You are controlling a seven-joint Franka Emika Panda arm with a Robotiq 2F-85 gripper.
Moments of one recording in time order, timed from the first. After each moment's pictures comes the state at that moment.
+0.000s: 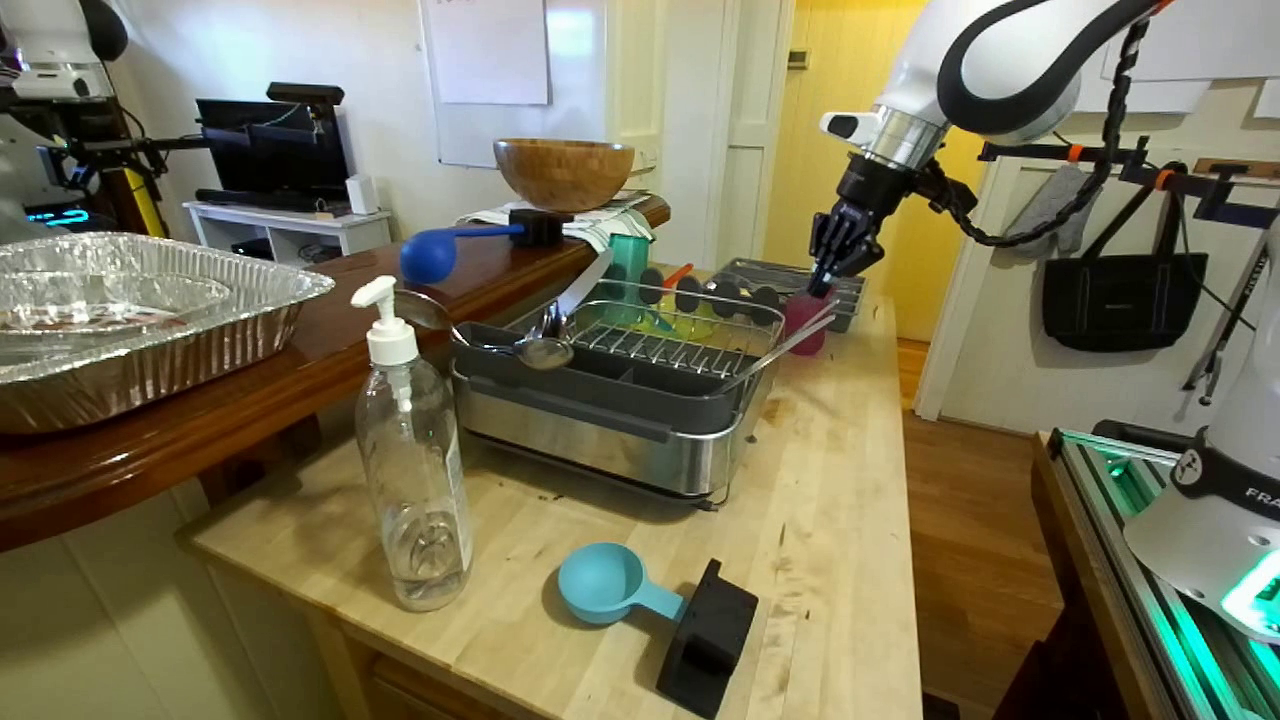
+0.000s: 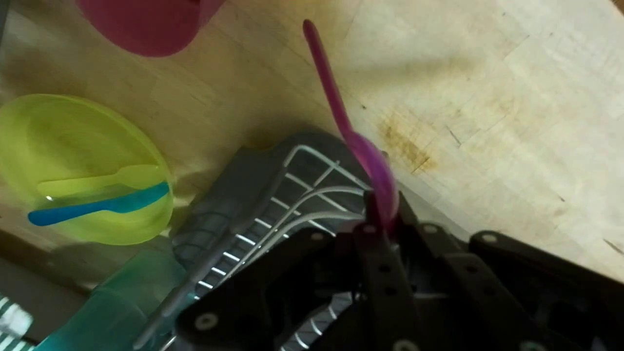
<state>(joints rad) -0.02 -0.35 -0.22 -2.70 0.10 2.64 -1.02</state>
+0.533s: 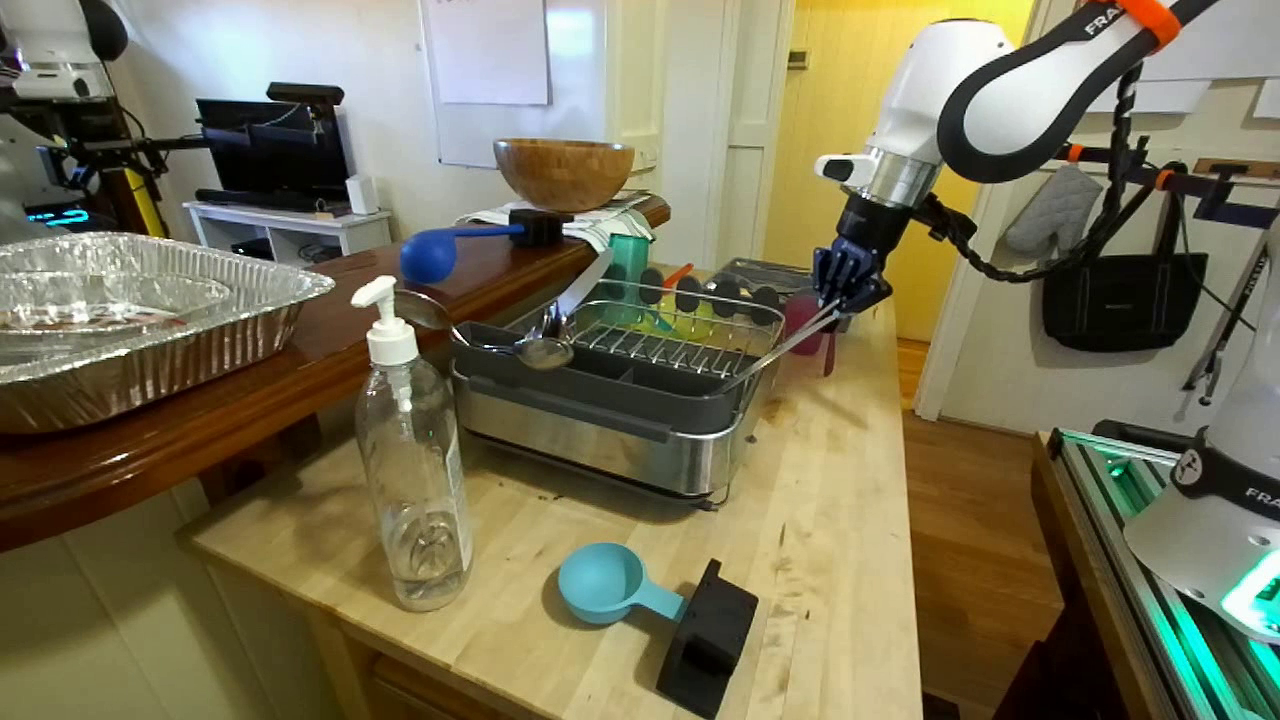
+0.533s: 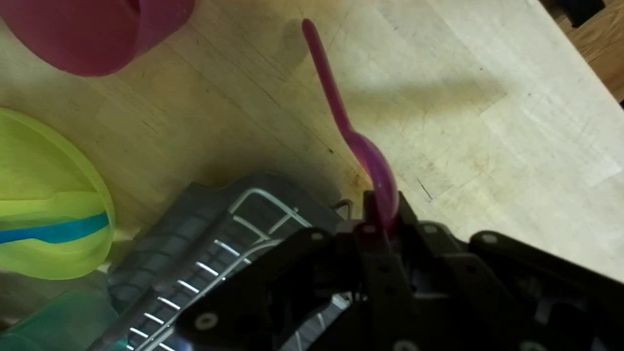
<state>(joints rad) -0.02 -0.29 -0.18 -2.75 0.01 2.67 -1.01</state>
